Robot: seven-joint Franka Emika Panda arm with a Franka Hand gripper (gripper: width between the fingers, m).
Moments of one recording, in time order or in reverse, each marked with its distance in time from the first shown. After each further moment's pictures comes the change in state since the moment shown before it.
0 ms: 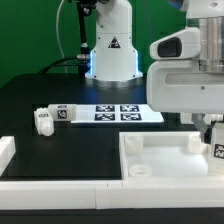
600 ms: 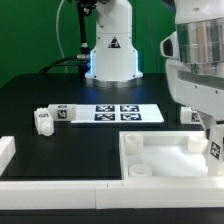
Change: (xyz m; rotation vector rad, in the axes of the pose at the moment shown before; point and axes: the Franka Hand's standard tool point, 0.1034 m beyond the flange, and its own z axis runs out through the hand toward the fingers) arm -0.002 0.000 0.002 0.070 -0.063 0.968
